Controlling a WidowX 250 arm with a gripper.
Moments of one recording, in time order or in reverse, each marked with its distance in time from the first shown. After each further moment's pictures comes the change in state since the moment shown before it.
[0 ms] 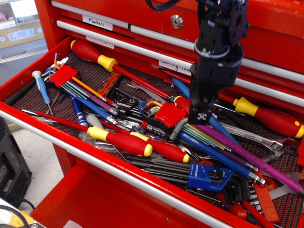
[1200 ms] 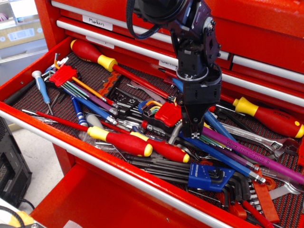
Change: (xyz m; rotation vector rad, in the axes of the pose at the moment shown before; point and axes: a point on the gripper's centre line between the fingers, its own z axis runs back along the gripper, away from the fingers) arm -0.007 -0.010 -0.027 -0.105 -0.092 0.107
